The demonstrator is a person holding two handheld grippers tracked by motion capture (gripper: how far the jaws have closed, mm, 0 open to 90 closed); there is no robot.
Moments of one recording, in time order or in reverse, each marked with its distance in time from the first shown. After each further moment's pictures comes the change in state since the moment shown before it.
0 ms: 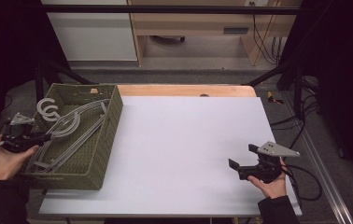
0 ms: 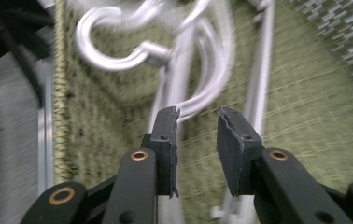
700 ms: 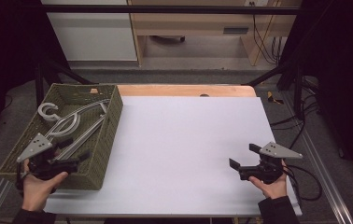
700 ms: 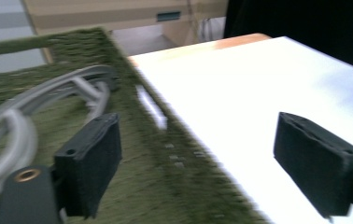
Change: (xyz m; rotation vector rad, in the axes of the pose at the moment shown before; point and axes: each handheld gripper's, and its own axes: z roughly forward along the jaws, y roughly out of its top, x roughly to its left) left arm -0.120 -0.020 -0.027 -0.438 -0.348 -0.028; right arm 0.001 0.000 -0.004 -0.046 0.006 -0.001
